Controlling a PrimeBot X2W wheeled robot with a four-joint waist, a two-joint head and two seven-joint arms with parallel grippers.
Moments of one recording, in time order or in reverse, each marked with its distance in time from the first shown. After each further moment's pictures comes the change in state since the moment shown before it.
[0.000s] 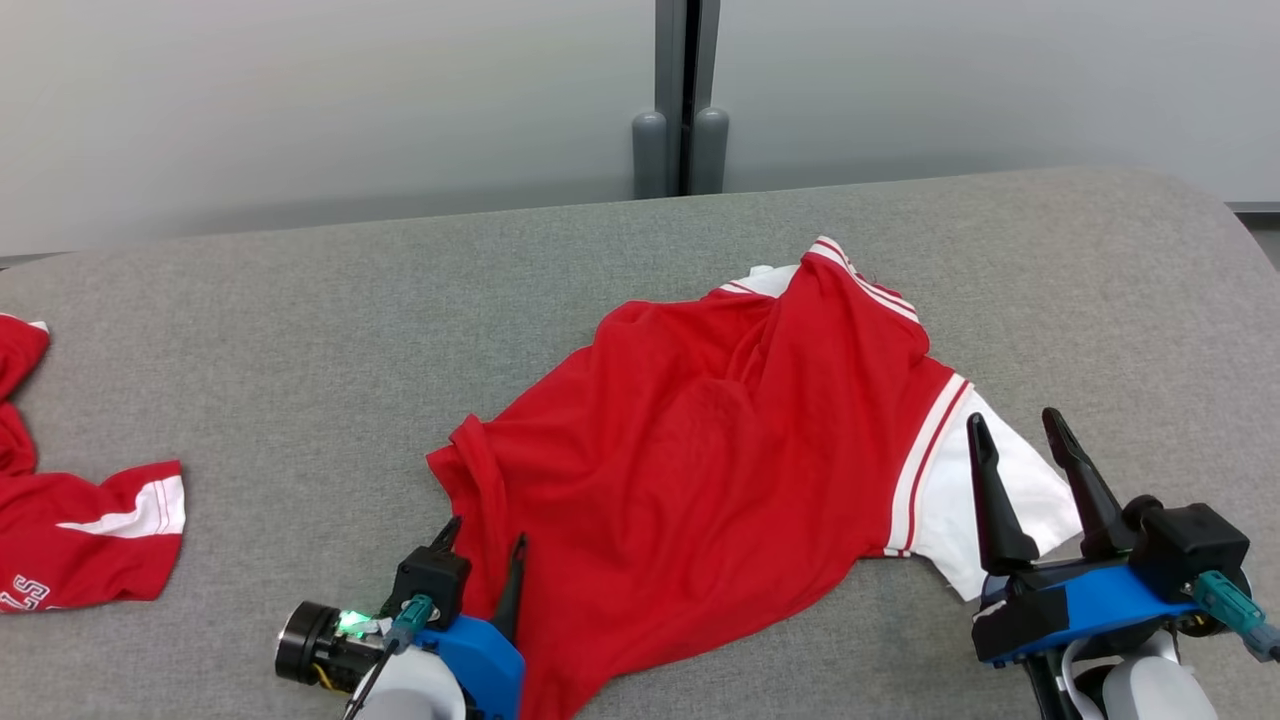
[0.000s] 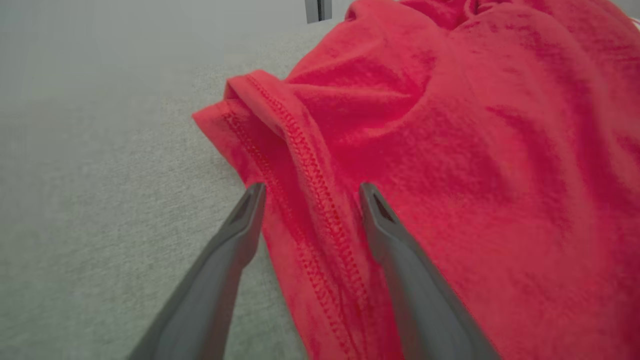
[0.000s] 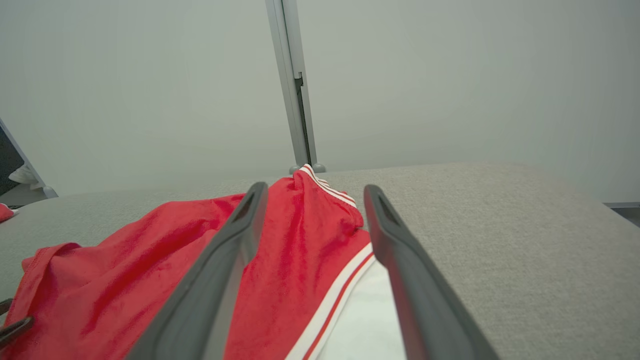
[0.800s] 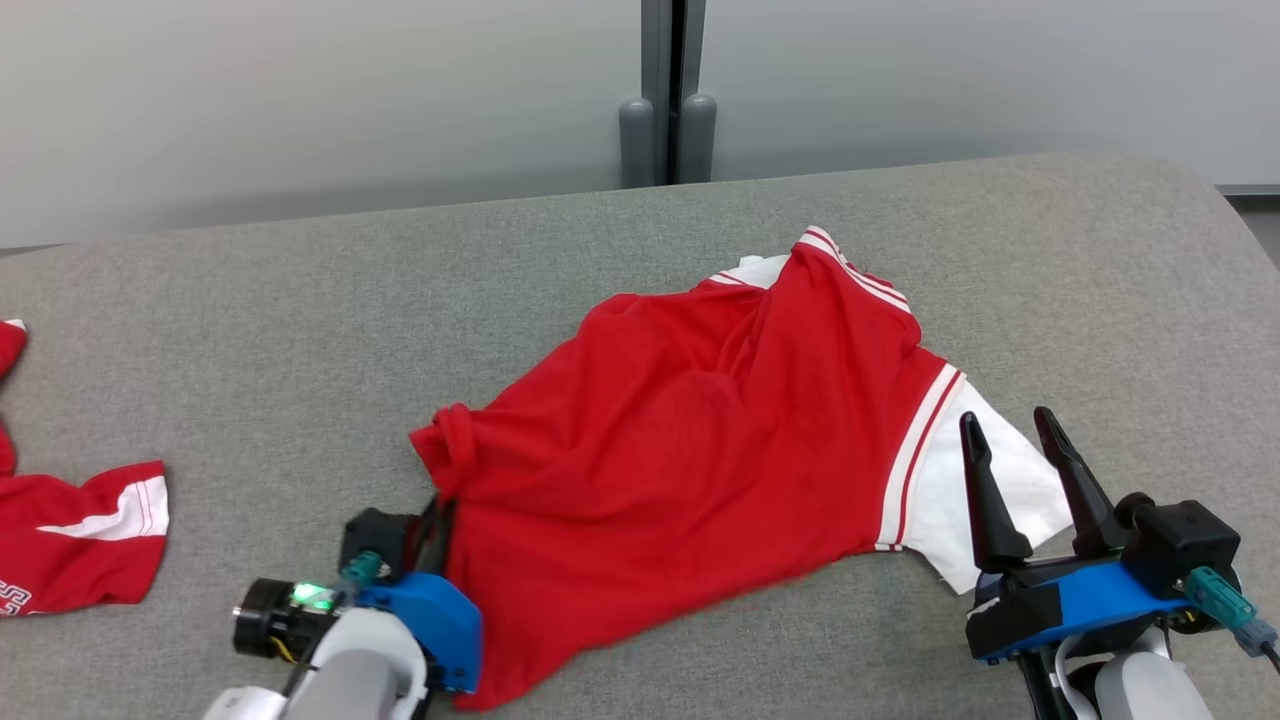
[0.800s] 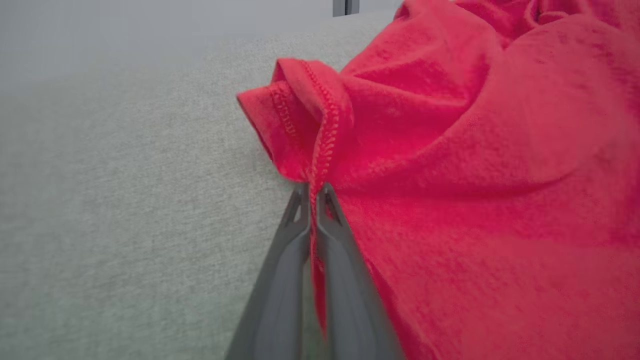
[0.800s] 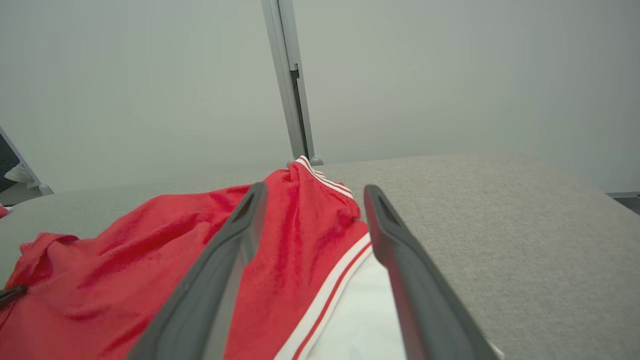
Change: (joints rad) left arm -0.103 0.021 0.017 0.144 -0.078 -0.005 0.000; right arm -0.016 0.000 0.012 0.033 0.009 0.000 -0.013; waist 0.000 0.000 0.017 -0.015
